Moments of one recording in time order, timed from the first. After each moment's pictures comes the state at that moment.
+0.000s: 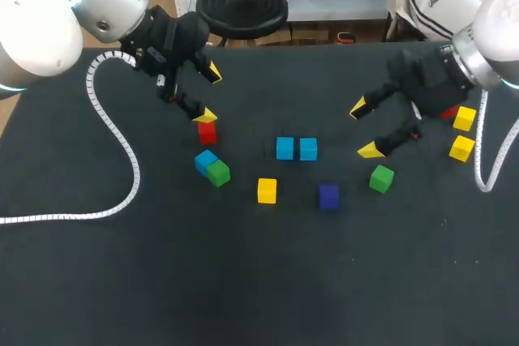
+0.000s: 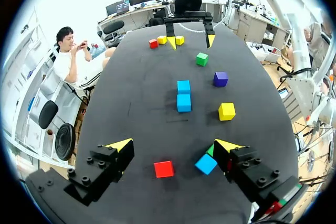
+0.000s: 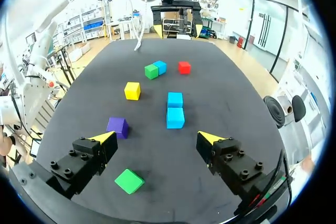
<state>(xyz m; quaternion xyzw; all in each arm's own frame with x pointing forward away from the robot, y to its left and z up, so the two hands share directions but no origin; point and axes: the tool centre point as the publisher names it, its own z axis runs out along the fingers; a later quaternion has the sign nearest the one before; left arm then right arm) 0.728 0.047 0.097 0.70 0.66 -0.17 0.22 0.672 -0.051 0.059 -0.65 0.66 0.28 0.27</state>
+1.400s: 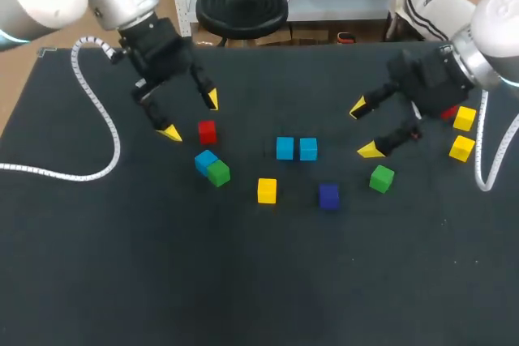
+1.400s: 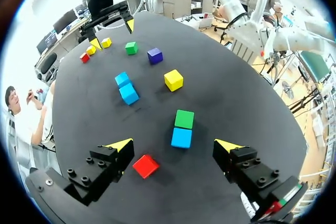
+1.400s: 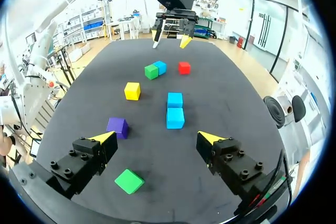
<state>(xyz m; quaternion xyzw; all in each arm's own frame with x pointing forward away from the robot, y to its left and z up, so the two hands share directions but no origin) 0.707 0.081 0.068 0.88 0.42 -0.21 0.11 0.671 -0.052 0.059 -0.65 0.66 0.28 0.27</state>
